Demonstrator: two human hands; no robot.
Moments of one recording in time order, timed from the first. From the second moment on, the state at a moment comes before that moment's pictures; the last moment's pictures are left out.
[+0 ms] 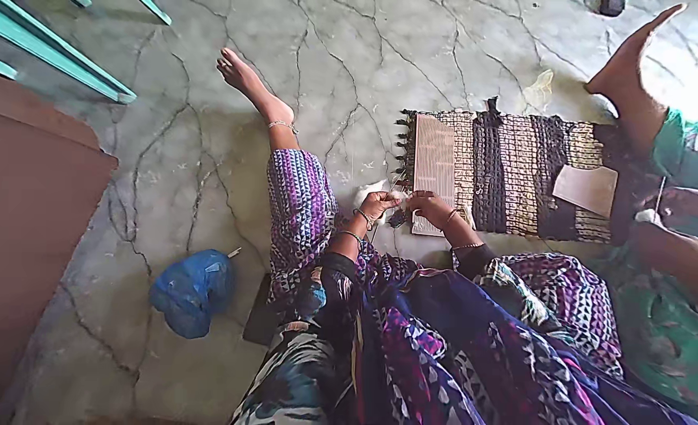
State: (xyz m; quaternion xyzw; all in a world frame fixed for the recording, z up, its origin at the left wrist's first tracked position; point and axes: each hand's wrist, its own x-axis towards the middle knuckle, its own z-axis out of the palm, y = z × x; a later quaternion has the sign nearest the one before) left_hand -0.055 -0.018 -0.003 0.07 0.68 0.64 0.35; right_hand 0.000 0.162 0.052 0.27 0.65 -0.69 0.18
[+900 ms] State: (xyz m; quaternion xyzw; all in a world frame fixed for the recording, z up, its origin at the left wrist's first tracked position) left_hand -0.059 -0.040 0.021 -0.05 0.64 0.70 0.31; right_hand -0.018 0.117 0.011 0.24 0.78 -0.56 0.16
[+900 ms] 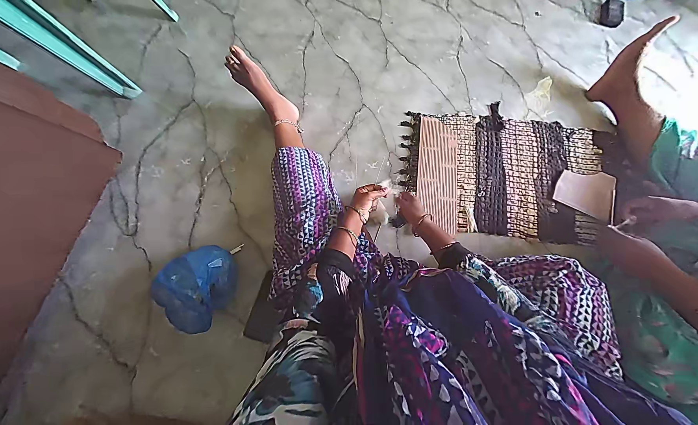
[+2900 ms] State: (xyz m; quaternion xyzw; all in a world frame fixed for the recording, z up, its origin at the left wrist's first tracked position) left_hand -0.020 0.045 -0.015 0.27 0.88 0.33 0.20; right_hand 0.025 0.243 -0.027 0.22 0.92 -0.31 0.07
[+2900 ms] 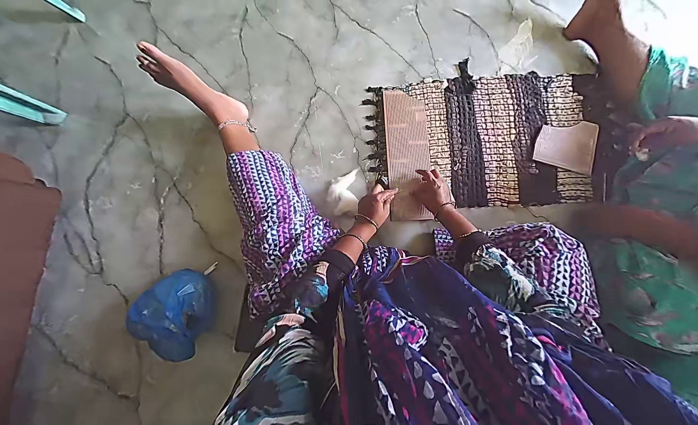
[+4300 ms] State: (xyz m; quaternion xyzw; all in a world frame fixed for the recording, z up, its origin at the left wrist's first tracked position) left_hand -0.042 0.032 -0.022 0.24 0.86 0.24 0.37; right_hand 0.073 0.178 -0.009 0.09 0.94 -0.14 0.28
